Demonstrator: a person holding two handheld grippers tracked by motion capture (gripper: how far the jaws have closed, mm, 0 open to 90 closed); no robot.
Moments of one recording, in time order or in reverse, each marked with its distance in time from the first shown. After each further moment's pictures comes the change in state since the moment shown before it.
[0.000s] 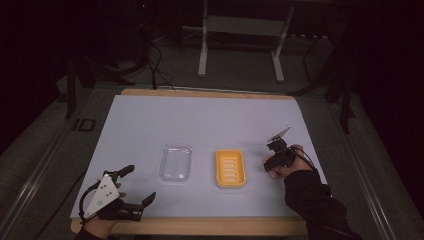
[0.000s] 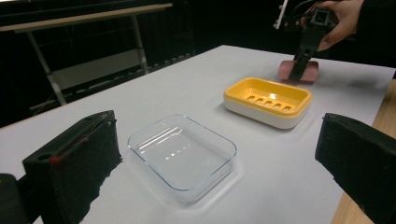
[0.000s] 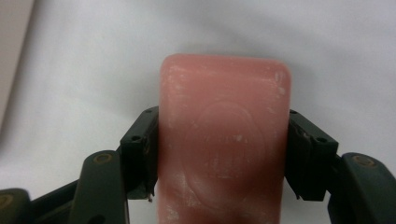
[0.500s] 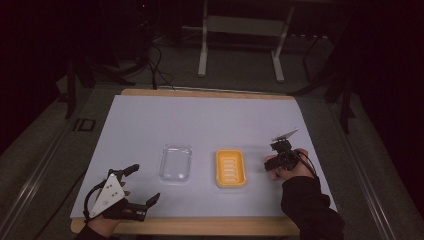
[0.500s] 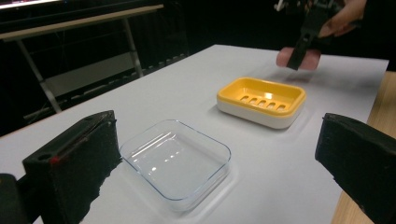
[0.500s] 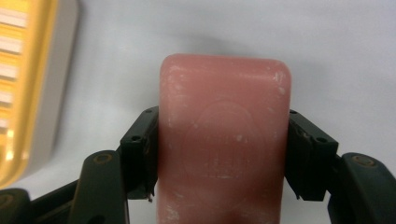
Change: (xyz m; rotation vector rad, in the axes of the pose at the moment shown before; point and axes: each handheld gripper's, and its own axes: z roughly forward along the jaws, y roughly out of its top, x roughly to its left) left arm -0.005 0.004 0.009 0.005 -0.036 0.058; right arm 0.012 -0.015 -0.025 -0.070 -0.003 0.135
